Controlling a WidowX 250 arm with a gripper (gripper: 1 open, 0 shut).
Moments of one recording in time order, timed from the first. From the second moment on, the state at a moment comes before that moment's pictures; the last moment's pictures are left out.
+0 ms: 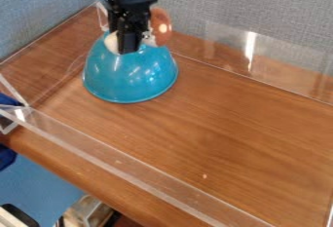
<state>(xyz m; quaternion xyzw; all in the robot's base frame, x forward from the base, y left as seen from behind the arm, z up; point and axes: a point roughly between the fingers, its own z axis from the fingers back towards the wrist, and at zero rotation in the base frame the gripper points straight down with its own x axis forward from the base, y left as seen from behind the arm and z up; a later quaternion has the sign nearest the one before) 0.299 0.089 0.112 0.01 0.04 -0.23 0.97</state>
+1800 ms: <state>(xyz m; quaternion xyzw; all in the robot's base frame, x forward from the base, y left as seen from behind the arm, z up) 0.314 0.101 0.075 0.01 0.06 -0.29 0.96</state>
